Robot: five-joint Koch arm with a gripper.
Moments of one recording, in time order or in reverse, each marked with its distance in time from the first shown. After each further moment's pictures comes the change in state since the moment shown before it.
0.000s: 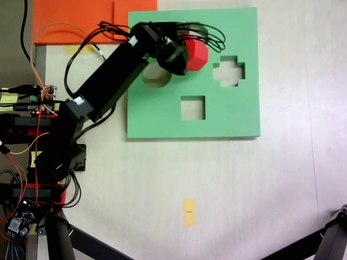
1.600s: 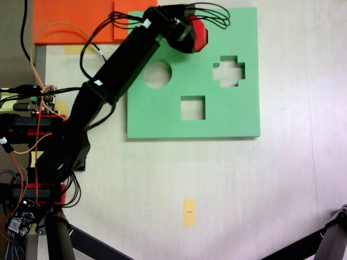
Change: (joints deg) arm -5.6 -18.2 -9.0 -11.8 1.7
